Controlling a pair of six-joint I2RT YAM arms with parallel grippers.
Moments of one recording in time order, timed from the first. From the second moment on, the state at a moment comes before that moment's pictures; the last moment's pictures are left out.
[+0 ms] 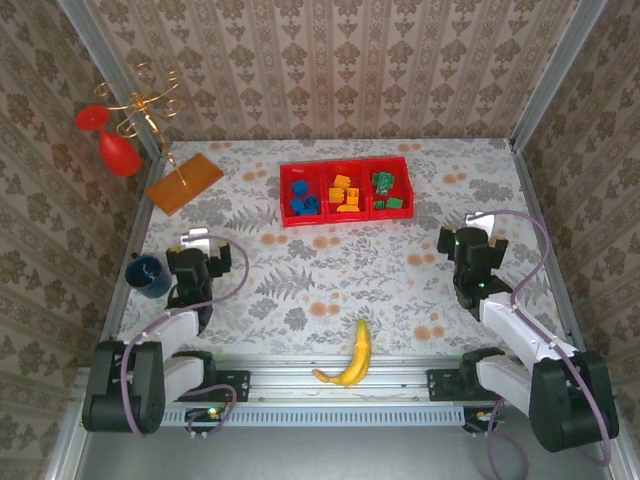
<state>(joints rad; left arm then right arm) -0.09 1.13 0.21 0.55 -0.25 0.08 0.11 1.03 0.40 0.15 0.51 0.14</state>
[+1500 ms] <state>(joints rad) 0.02 1.56 0.37 0.87 0.10 0.10 0.00 1.53 0.41 0.76 -0.02 0.05</state>
